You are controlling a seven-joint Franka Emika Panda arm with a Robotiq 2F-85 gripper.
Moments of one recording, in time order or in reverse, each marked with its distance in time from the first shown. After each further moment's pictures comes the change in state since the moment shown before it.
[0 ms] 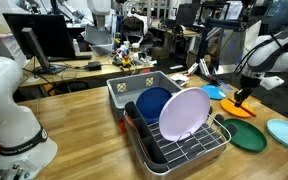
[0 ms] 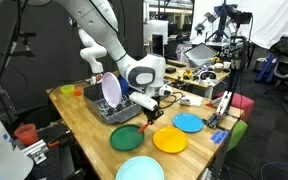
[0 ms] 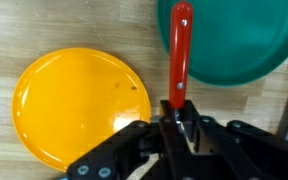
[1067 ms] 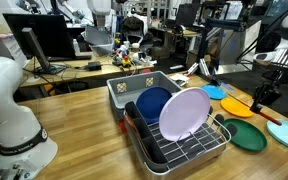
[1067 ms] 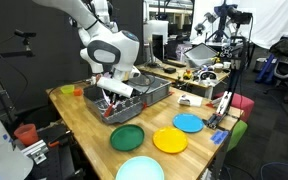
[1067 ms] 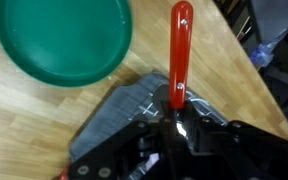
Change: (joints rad) arm -0.012 -0.488 0.112 -0.399 0.493 -0.280 -0.857
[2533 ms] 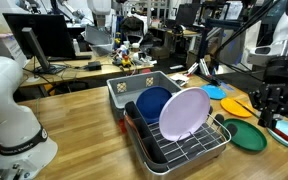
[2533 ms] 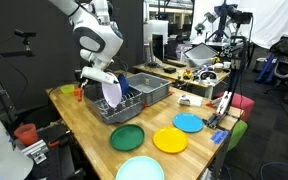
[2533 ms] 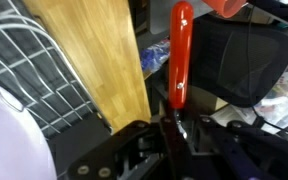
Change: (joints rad) arm 0.285 -0.148 -0.084 -0.034 0.171 -0.382 -0.357
